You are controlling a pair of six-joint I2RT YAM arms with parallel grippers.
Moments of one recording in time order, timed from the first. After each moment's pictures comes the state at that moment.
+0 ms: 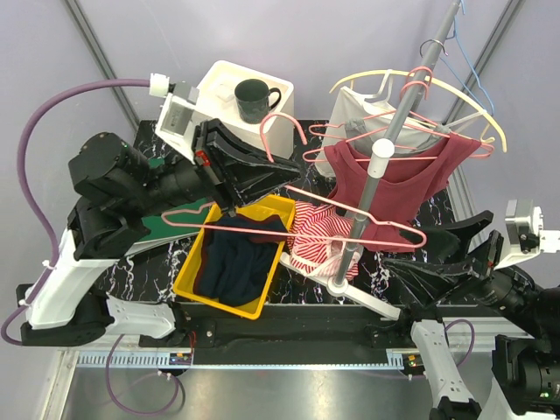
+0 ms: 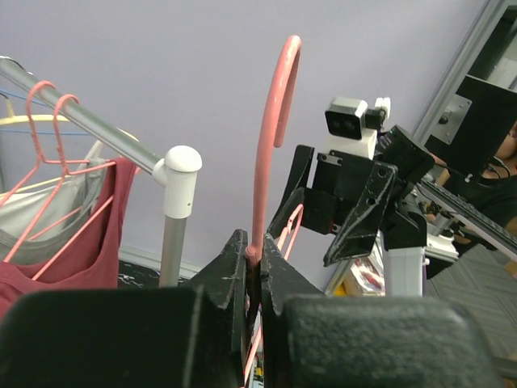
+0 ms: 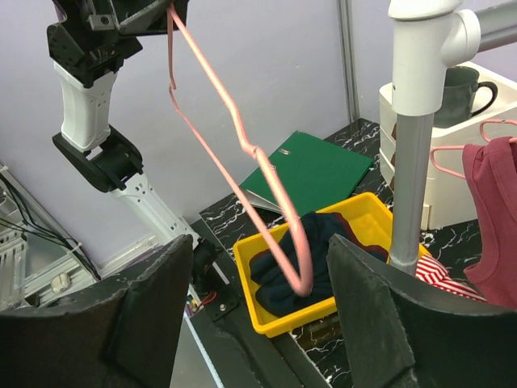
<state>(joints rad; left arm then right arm) -1.10 1.20 1.96 -0.43 0.29 -0.39 -0.07 0.56 1.61 -0.72 -1.01 0.53</state>
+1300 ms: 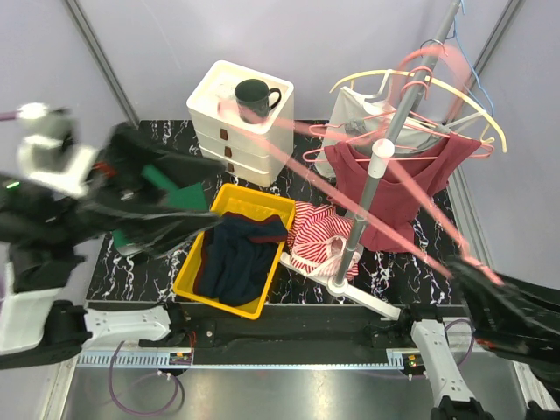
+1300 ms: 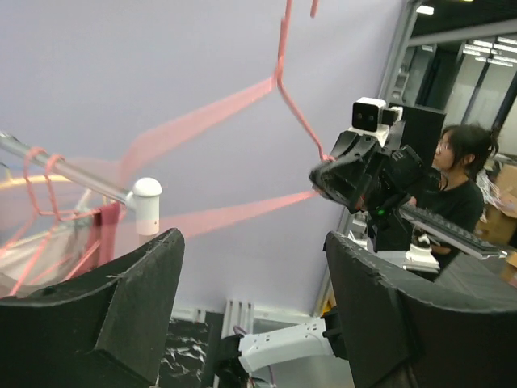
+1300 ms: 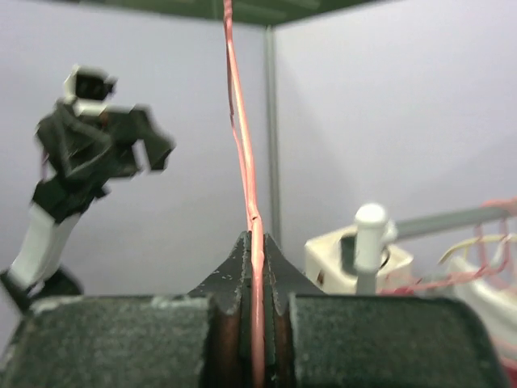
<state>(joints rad) -1.10 1.02 1.88 -0.36 0.35 -0.38 -0.07 0.56 1.89 -0.60 -0.72 0.60</state>
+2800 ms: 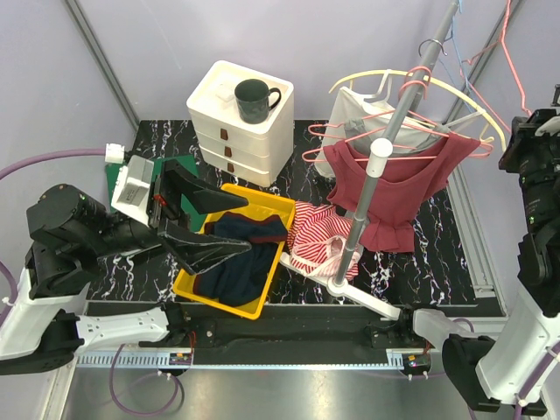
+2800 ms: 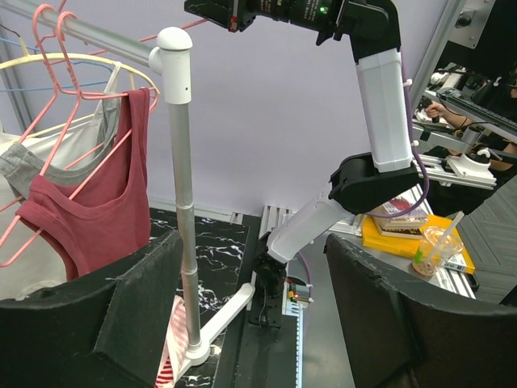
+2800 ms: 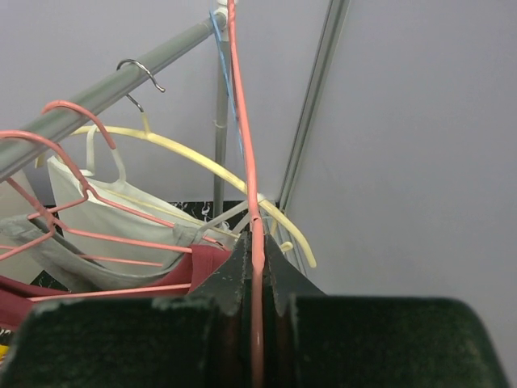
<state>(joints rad) -1.10 0.88 1.63 -0.54 0.34 -0.22 -0.07 1.09 2.17 -0.99 0.12 -0.16</state>
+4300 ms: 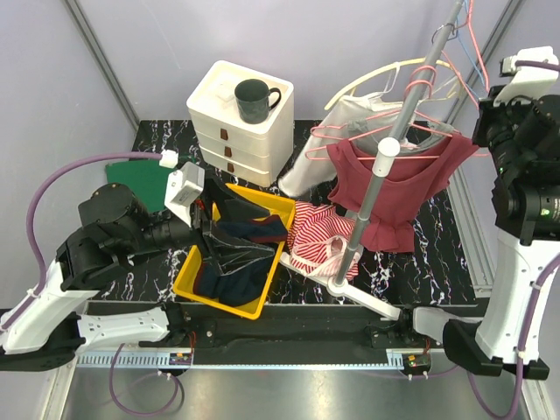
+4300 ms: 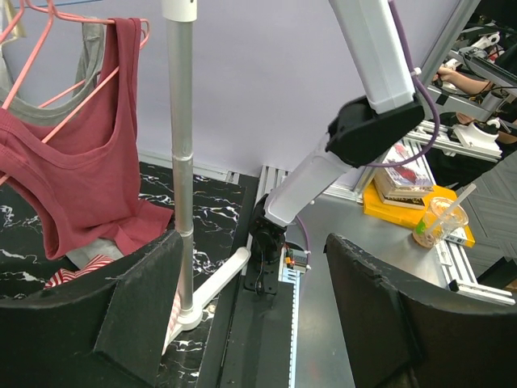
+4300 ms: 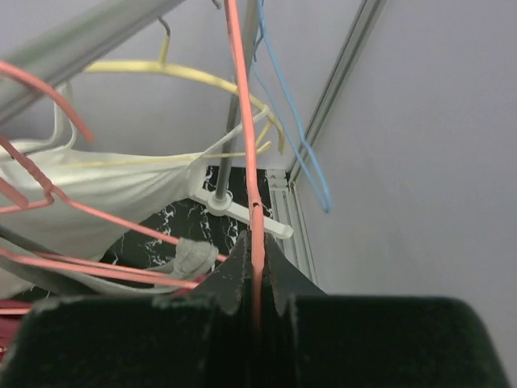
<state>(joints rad) -1.10 0.89 1.50 -0.52 0.34 -0.23 -0.07 1.22 2.05 -0.89 0.06 -0.22</state>
